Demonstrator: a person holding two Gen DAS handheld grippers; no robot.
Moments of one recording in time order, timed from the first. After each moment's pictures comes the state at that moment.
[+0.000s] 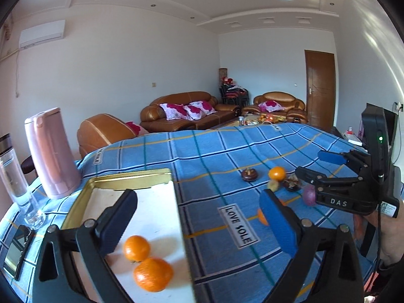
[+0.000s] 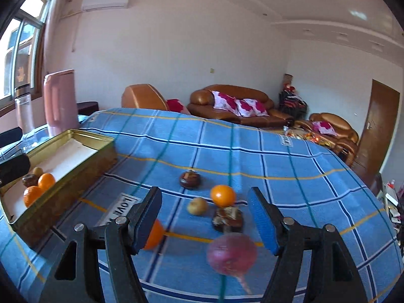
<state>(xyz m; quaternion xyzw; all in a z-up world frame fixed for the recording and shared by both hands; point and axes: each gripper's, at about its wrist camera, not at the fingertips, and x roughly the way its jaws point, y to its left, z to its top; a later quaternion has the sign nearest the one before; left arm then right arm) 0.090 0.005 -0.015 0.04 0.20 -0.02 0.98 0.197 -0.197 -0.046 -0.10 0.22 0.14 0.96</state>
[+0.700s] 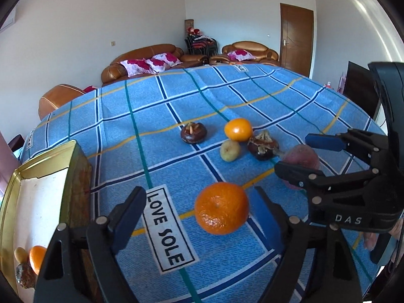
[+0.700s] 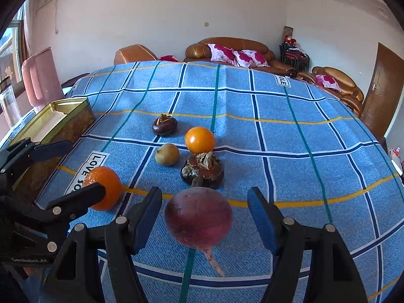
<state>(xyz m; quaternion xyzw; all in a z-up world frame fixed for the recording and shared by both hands) 0.183 -0.078 -0.078 0.07 0.35 -0.10 0.93 0.231 -0.224 -0.085 -0.09 0.37 0.15 0.91</state>
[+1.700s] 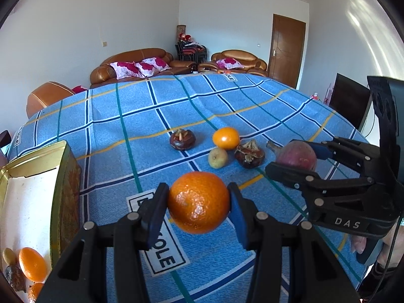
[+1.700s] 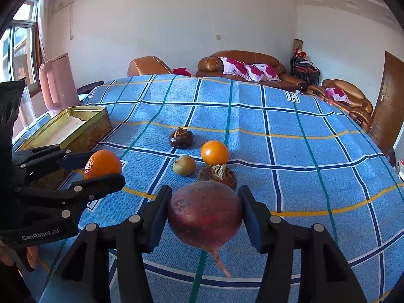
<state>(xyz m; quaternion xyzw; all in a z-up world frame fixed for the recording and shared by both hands) 0.176 -0.066 -0.069 0.03 0.32 -0.14 0.94 0.215 -0.224 -0.072 -0.08 0.32 0.19 0.93</state>
